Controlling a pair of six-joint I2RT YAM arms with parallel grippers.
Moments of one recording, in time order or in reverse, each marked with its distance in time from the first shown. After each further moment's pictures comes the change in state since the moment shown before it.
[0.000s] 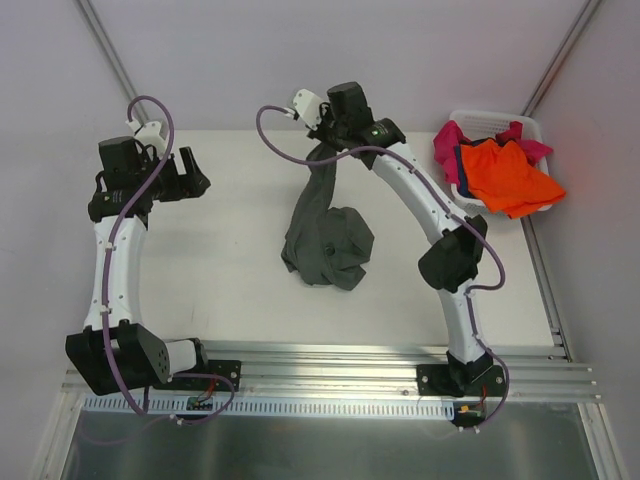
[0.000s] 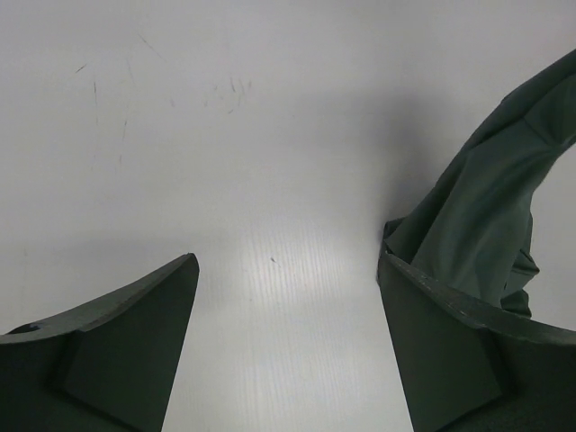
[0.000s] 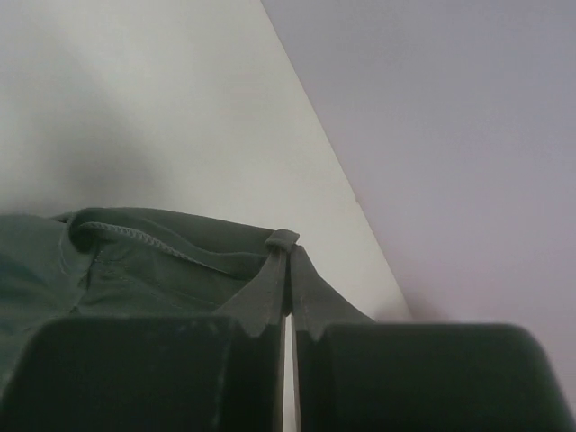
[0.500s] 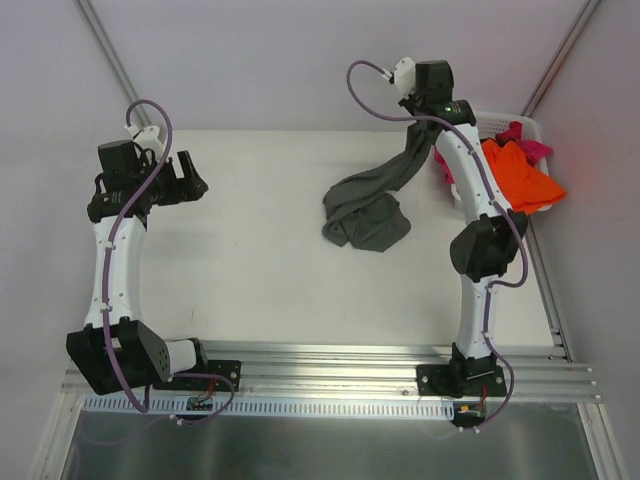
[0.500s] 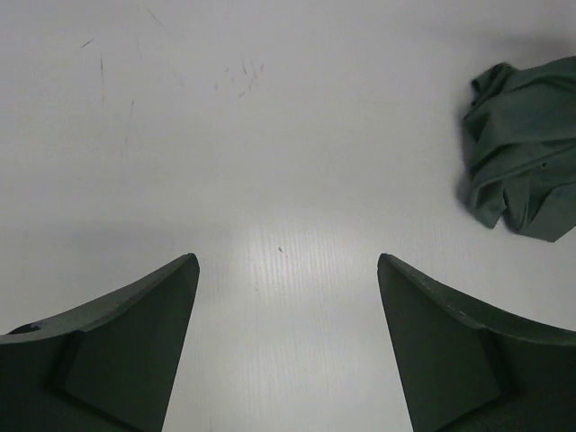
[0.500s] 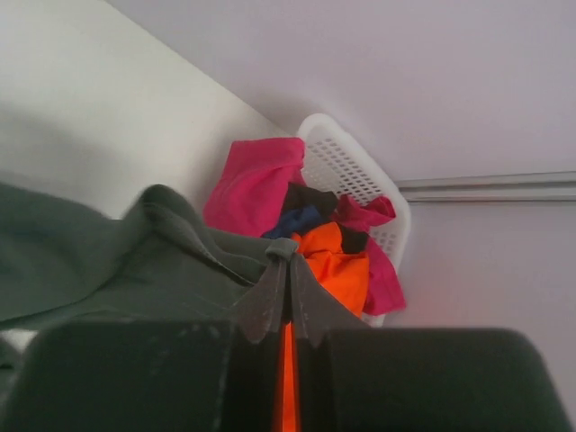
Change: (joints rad) left arm 0.020 0.004 -0.019 -0.011 -0.009 0.003; right arm -0.375 -0.004 -0.031 -0.025 0.301 0.018
